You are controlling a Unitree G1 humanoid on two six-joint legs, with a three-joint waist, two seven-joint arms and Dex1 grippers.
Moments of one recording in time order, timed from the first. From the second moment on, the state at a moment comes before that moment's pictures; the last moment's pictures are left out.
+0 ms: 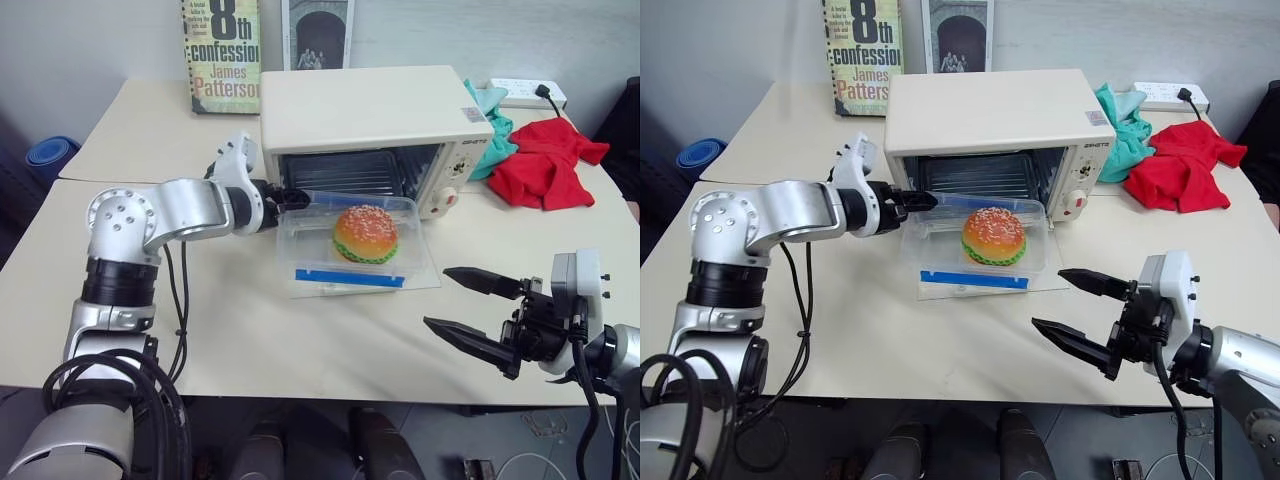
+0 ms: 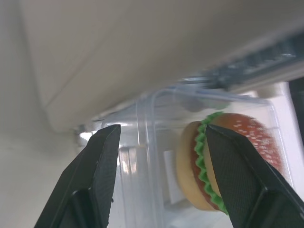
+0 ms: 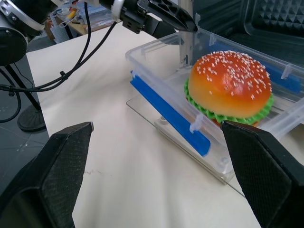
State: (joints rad) left arm -0.88 0.59 0.03 0.12 -1.82 1.14 0.70; right arm 0.16 -0.81 -0.47 -0.72 0.99 0.66 0.80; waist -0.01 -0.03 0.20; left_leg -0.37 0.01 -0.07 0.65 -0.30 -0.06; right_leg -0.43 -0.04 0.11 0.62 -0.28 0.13
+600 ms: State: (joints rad) left arm -0.52 0.88 -0.19 -0.25 -0.89 0.82 -0.92; right arm 0.04 -0.77 -0.22 -0.60 0.86 0.65 0.75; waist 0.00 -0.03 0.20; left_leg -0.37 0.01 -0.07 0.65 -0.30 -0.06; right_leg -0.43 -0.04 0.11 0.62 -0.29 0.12
